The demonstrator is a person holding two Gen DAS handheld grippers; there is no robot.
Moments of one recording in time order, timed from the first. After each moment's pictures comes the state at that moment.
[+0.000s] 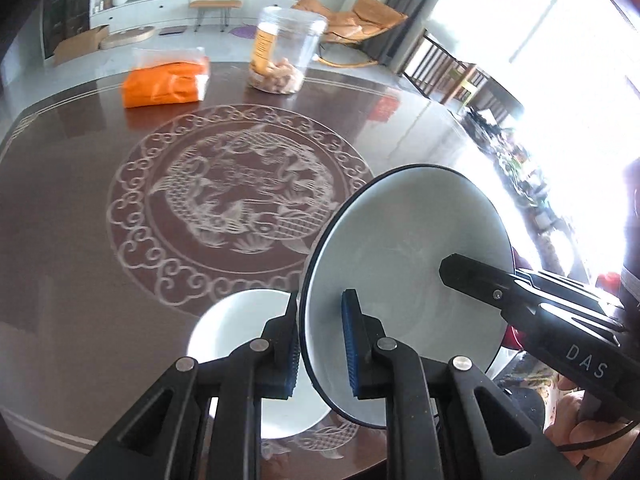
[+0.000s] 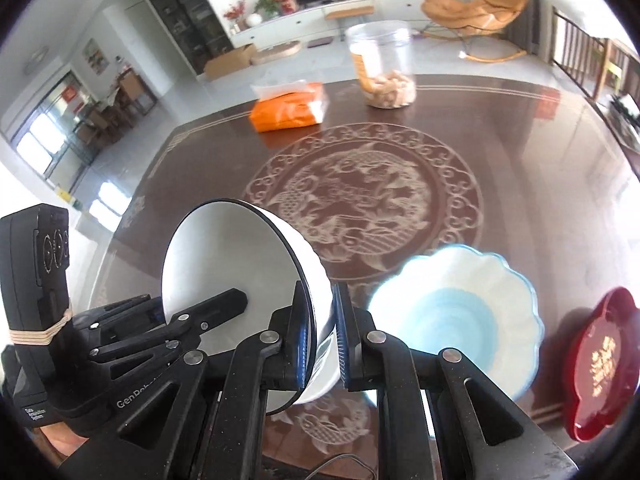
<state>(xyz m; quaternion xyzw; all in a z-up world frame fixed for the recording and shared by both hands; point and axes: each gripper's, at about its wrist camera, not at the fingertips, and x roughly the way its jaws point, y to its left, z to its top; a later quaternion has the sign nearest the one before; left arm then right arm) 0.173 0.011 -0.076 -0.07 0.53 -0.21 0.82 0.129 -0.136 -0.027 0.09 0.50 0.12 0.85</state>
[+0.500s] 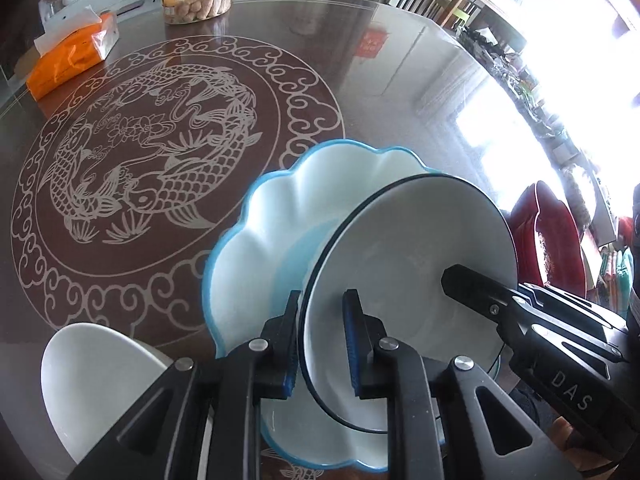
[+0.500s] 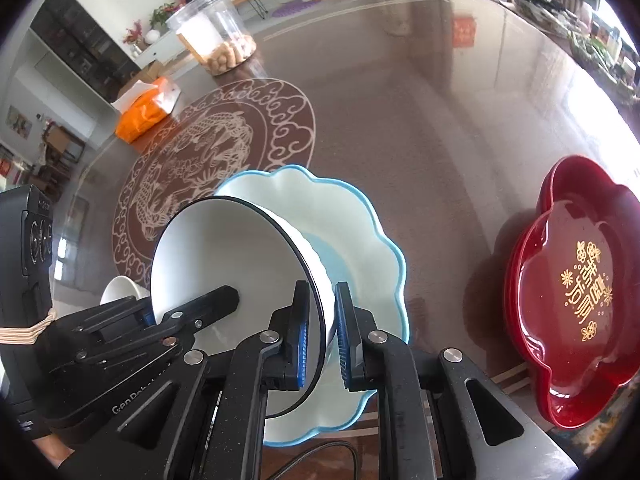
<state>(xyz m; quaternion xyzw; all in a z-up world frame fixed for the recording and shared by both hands) 0.195 -0.086 -0.152 0.01 0.59 -0.22 0.77 0.126 -0.243 -0.118 0.17 0.55 0.02 0.82</state>
